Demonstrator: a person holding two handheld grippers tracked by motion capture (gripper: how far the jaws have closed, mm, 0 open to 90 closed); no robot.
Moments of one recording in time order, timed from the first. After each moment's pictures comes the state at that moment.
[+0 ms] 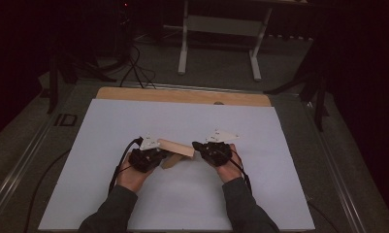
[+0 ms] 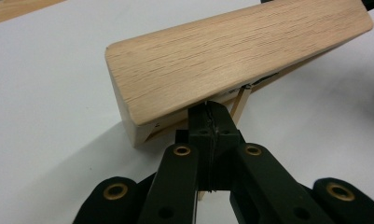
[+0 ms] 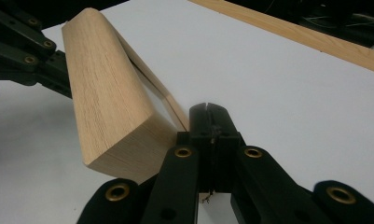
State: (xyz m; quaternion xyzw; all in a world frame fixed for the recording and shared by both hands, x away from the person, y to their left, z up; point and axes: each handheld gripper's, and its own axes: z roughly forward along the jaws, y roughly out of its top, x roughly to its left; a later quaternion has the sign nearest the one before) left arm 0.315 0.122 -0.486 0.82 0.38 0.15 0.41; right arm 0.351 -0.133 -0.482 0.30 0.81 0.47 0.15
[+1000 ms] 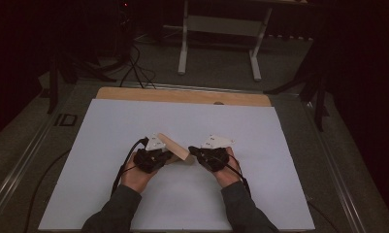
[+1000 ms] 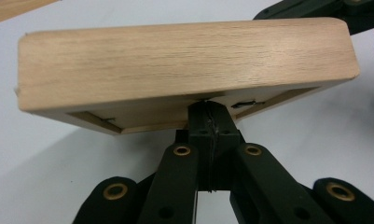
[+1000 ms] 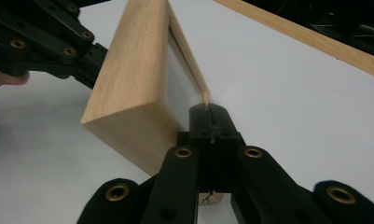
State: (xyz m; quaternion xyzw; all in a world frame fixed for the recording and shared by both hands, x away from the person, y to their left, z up) left arm 0.315 0.109 -0.483 0.82 0.36 0.15 0.41; right arm 0.335 -0.124 -0.481 0.27 0.83 0.46 0.16
